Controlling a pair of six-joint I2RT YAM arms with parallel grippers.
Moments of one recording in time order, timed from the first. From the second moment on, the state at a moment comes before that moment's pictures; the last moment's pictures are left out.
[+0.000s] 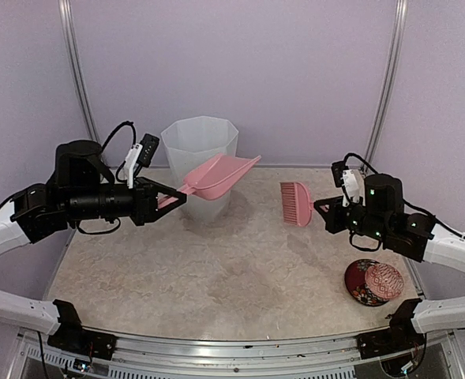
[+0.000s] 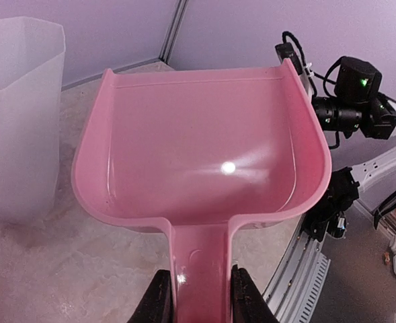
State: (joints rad) left arm -0.88 1.01 1.04 -0.34 0.17 -0.31; right arm 0.67 0.97 0.69 -0.08 0.11 0.25
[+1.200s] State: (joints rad) left arm -1.15 1.72 1.07 -0.34 -0.45 -0.46; right arm 0.67 1.02 0.59 0.09 -0.10 0.45
